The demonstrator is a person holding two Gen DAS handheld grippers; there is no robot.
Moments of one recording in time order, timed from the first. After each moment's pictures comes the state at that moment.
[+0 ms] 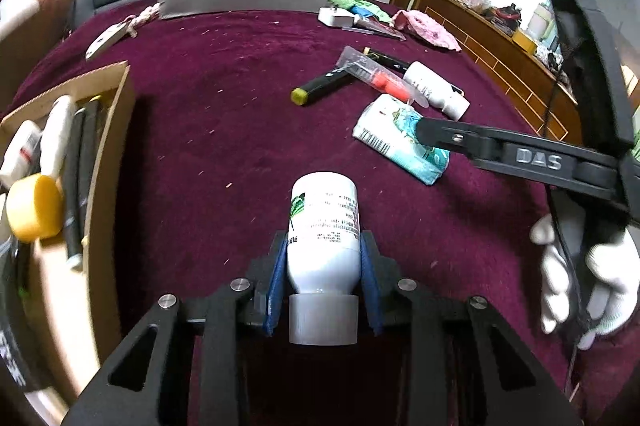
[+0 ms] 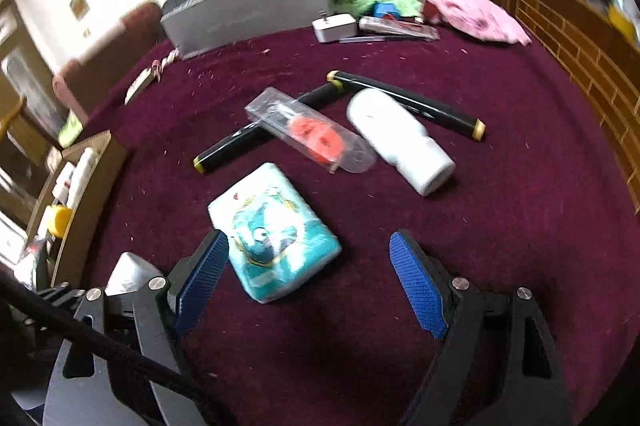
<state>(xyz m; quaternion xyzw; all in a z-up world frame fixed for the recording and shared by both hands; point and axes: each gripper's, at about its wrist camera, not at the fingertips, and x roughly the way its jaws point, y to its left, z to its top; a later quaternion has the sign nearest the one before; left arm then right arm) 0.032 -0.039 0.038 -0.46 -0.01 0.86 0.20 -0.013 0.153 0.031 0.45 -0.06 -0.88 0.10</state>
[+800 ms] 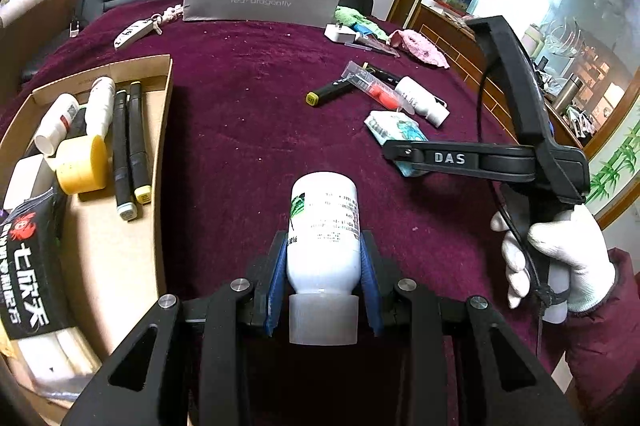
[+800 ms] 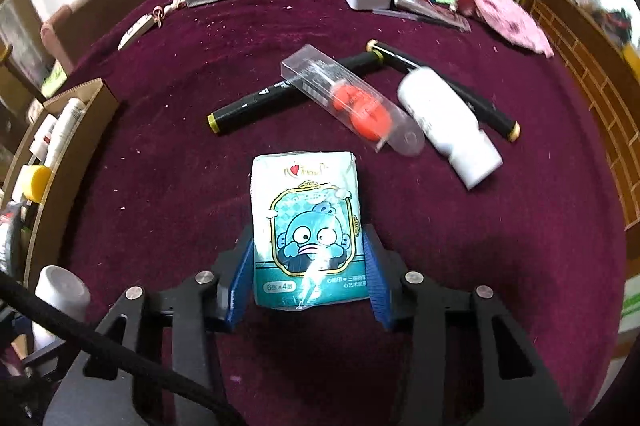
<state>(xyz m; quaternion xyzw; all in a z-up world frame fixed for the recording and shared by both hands) 0.067 -0.072 0.060 -0.45 -0.04 0.87 0.21 -0.015 0.114 0.025 0.50 -0.01 -0.86 0.08</state>
